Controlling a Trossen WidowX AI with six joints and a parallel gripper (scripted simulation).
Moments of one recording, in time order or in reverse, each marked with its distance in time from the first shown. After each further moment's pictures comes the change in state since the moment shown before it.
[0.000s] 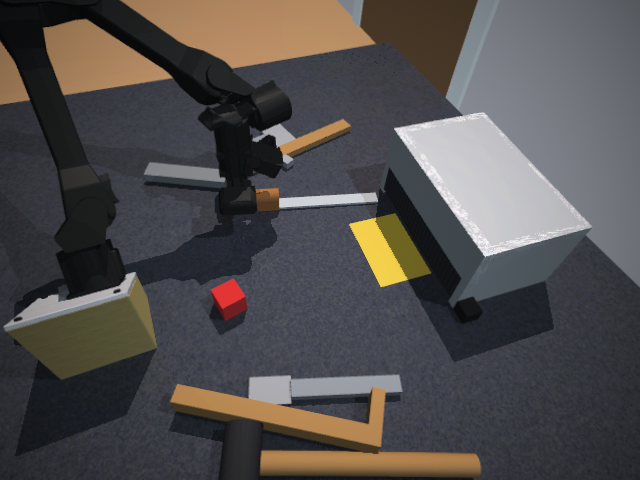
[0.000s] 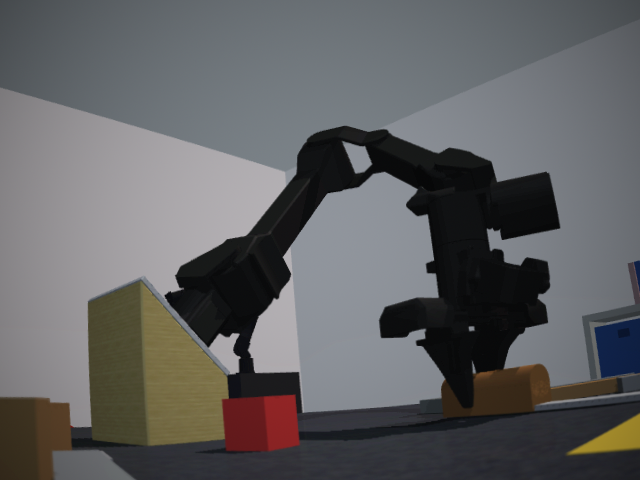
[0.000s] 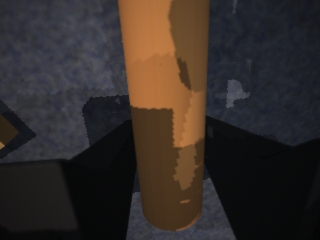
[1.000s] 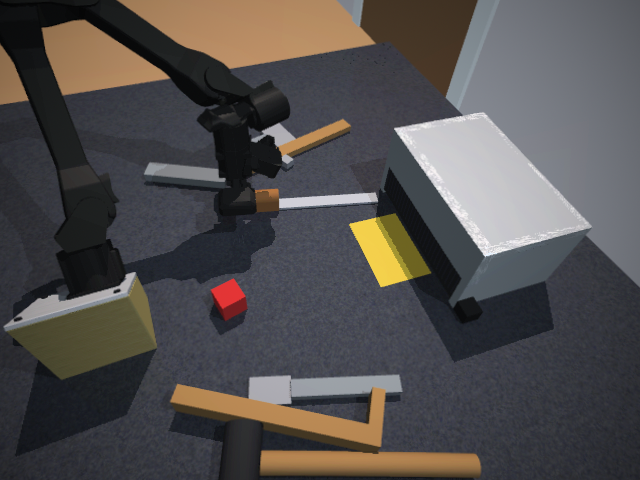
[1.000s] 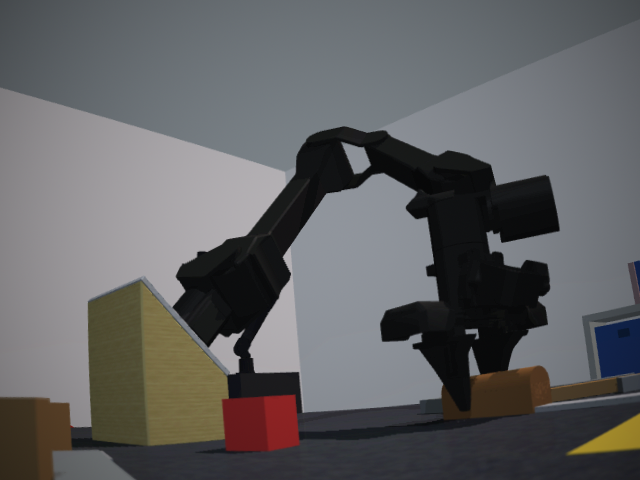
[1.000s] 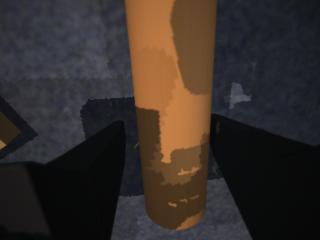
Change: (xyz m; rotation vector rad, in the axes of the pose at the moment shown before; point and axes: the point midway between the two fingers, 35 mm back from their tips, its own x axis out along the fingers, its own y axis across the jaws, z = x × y) arm 0.003 0.001 -0.001 -0.004 -0.004 0.006
